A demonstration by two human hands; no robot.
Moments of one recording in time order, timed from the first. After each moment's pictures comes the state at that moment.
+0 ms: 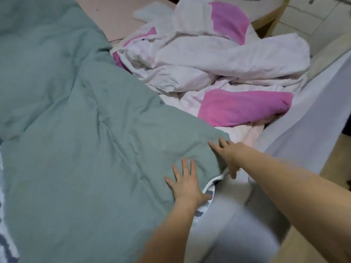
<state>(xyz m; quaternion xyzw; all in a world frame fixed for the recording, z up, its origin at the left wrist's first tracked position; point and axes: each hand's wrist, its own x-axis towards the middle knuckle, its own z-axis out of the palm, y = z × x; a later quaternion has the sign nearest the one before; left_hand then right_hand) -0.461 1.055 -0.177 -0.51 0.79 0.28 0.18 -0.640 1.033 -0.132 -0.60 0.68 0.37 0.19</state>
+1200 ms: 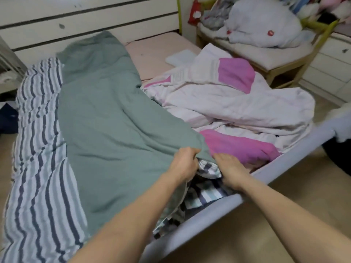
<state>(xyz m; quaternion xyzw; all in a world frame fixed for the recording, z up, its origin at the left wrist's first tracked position) -0.599 1.024 0.034 -0.52 0.80 0.28 -0.12 -0.778 1.058 -0.023 -0.74 0.66 0.08 0.11</state>
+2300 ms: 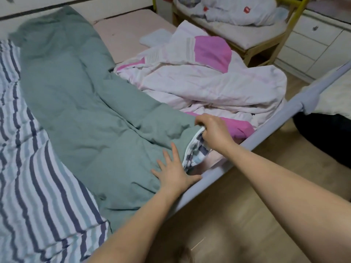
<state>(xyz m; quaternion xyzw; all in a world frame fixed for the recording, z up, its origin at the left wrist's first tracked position) -0.636 1.088 -0.033 -0.64 0.70 0.30 0.06 -0.791 1.047 0.028 -0.67 0.70 -0.23 0.12</state>
